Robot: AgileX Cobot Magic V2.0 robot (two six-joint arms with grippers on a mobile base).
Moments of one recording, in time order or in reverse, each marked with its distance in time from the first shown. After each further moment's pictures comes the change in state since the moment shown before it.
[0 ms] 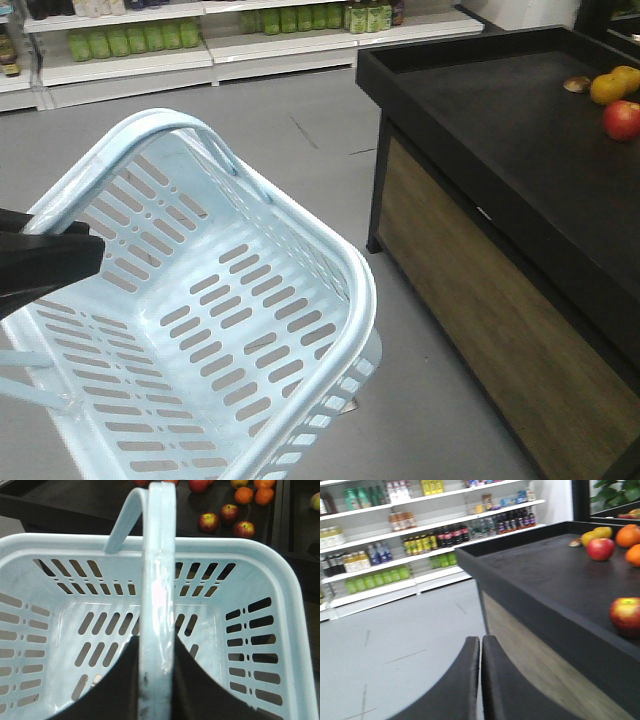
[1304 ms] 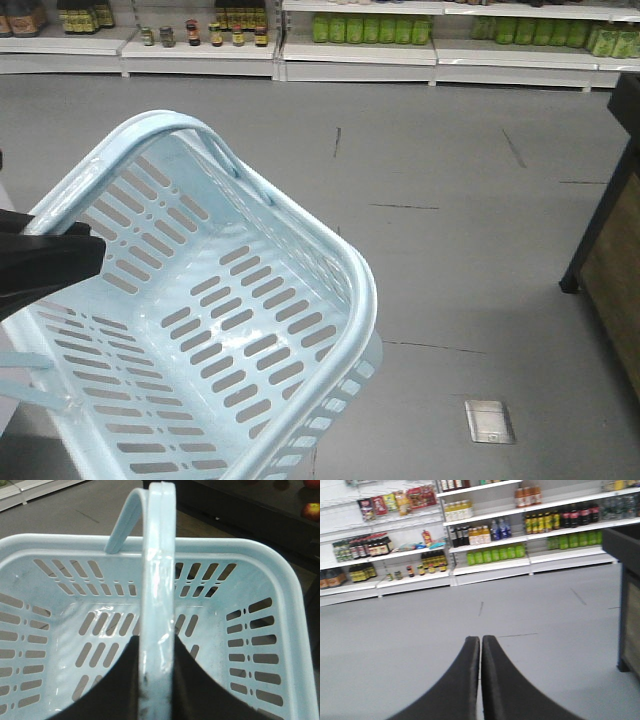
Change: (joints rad) left arm 0.000 0.000 0.000 0.000 0.000 0.000; right arm 0.000 0.000 0.000 0.000 0.000 0.000
